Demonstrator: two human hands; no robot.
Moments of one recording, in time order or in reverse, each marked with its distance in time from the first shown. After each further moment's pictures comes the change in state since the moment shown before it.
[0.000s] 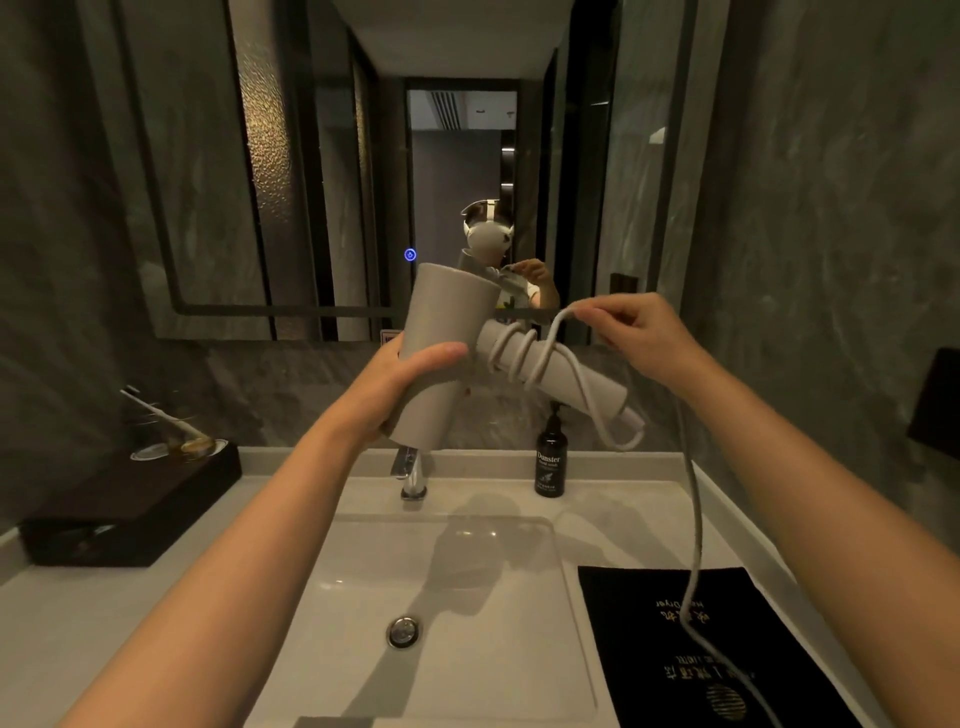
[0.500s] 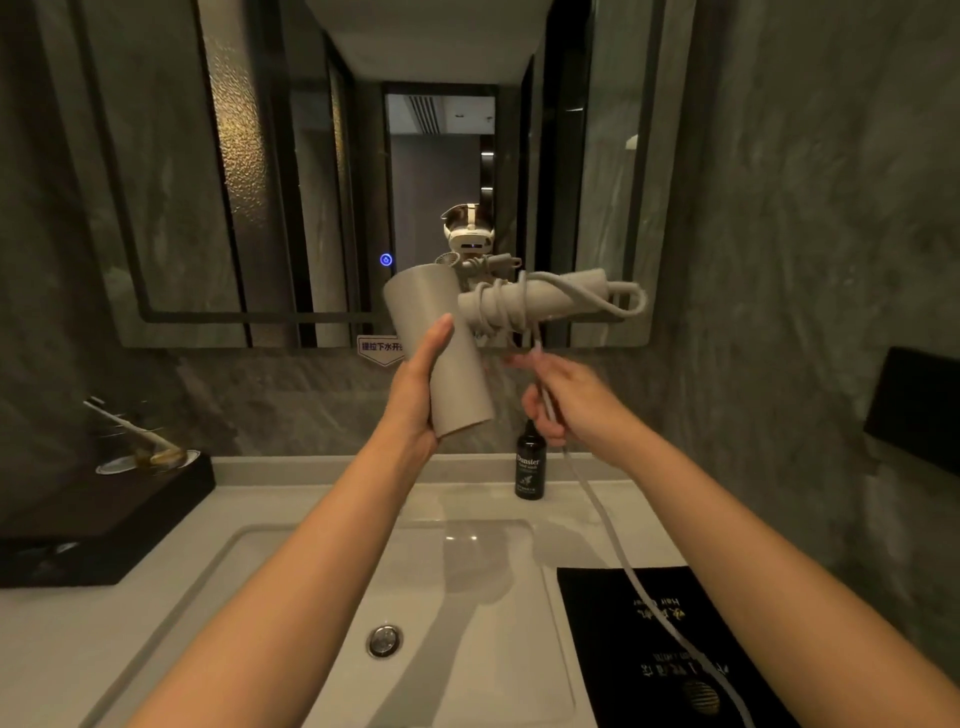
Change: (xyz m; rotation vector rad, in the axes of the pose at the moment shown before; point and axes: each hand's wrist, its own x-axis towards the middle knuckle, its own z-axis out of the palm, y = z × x) left_hand 0.018 -0.007 0.065 -0.677 0.221 -0.125; right_hand -0.036 0.005 0.048 0.456 -0.149 0.354
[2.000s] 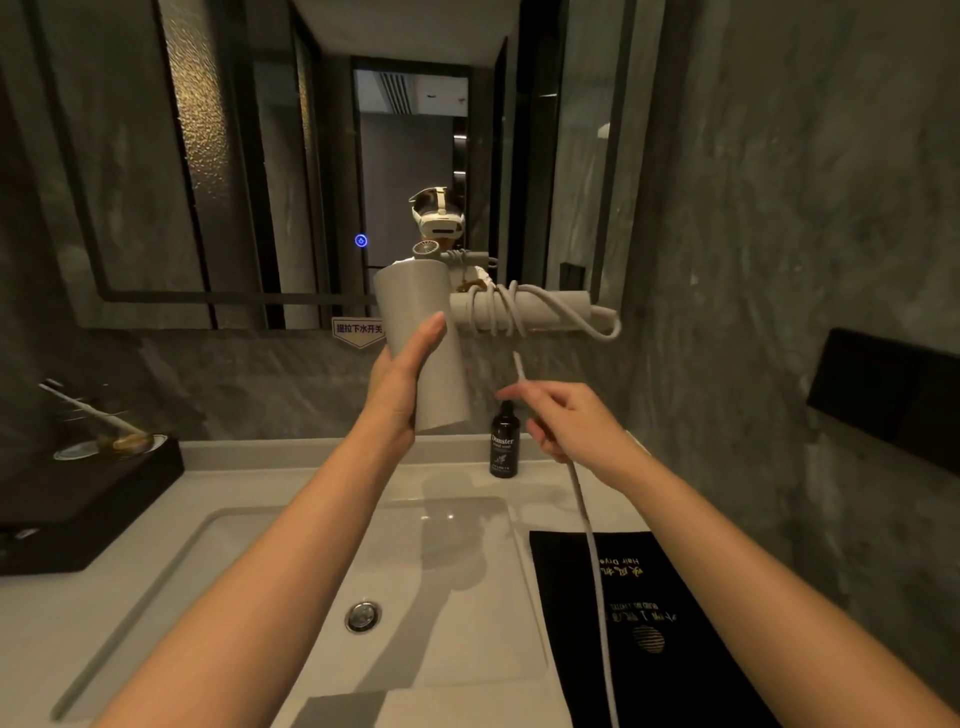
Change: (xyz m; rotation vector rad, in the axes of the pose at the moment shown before) left_hand -0.014 -0.008 -0.006 0.187 0.043 0.063; right_hand -0.051 0.008 0.008 -0.228 0.095 0.008
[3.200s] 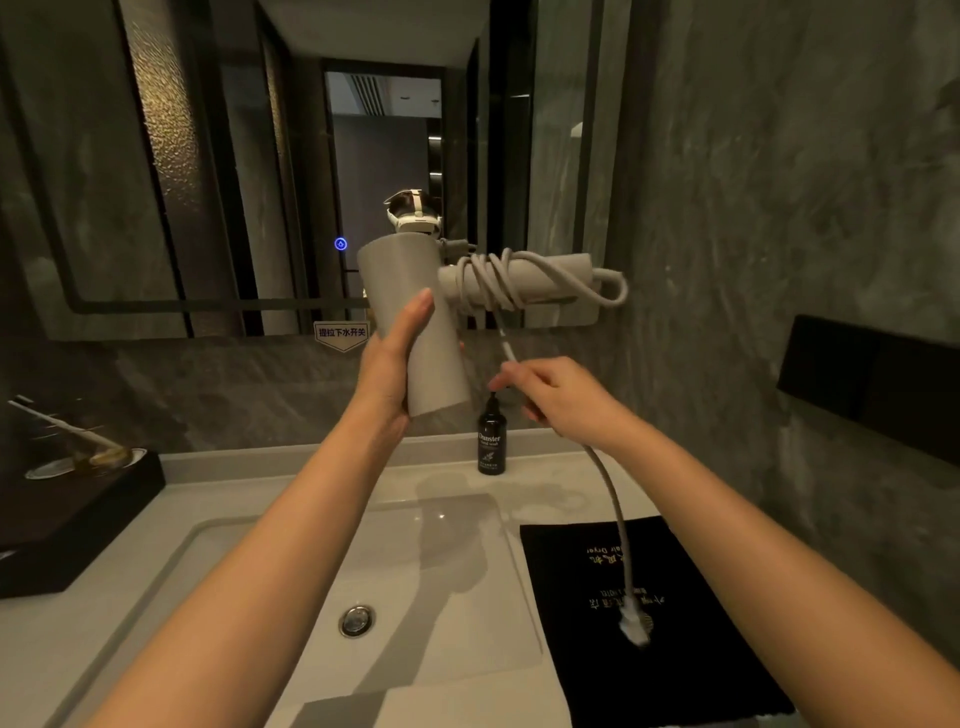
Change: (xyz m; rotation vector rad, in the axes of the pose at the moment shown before) left_hand -0.011 0.018 0.012 -0.084 -0.101 0.010; right_hand -0.005 -0.033 -0.009 -0.340 0.025 -0.068
